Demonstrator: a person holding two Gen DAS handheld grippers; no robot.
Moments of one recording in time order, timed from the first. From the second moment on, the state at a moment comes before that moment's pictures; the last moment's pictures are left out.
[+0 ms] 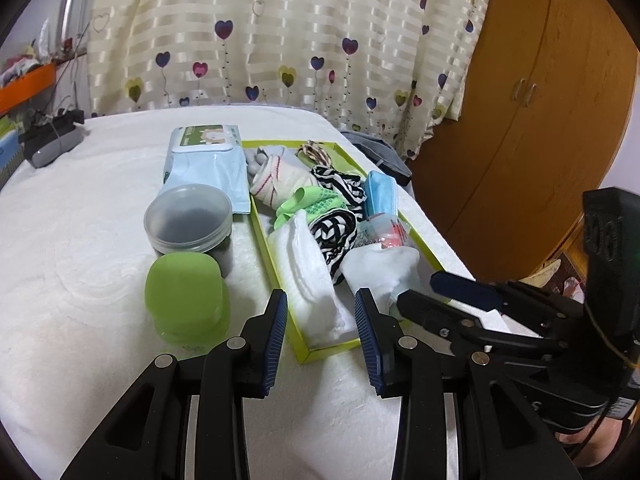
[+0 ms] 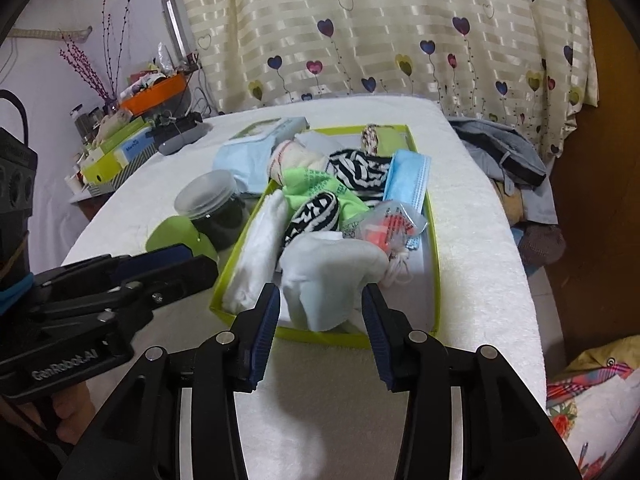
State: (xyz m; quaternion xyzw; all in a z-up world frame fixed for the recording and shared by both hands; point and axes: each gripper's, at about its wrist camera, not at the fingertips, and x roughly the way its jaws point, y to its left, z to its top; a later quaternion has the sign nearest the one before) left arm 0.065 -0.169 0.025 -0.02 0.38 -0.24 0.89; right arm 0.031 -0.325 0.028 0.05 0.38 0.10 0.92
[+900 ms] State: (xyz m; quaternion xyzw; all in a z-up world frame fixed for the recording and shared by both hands) left arm 0.018 -0.135 0.026 0.01 0.37 -0.19 0.91; right arm -0.009 -0.288 0.042 0.00 0.36 0.07 0.93
